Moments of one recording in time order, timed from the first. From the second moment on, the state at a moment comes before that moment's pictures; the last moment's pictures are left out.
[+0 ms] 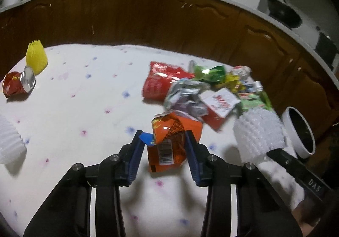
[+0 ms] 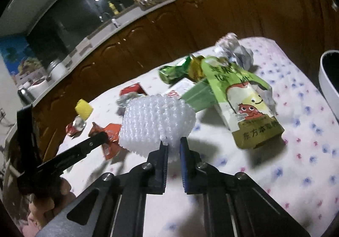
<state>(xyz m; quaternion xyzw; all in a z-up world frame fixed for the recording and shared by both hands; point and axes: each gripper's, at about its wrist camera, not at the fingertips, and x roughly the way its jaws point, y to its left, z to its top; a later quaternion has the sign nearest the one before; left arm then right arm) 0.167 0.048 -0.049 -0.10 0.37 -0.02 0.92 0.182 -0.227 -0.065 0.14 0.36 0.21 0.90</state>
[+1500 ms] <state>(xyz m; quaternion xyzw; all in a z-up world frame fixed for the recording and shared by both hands) 0.196 -0.258 0.017 0.02 0.33 -0.27 0.90 0.142 -0.489 -0.019 0.15 0.31 -0.03 0.94</state>
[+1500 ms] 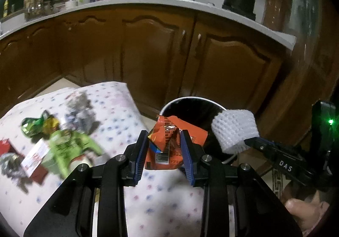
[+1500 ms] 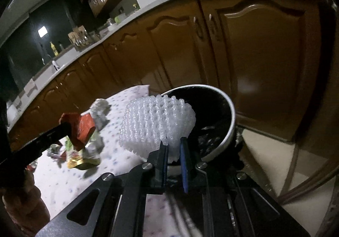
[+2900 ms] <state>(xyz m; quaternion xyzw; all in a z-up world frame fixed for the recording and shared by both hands) 0.164 -0.220 0.000 0.00 0.34 -0.23 0.91 0.149 -0.499 -0.038 0.19 0.33 -0.02 0.93</state>
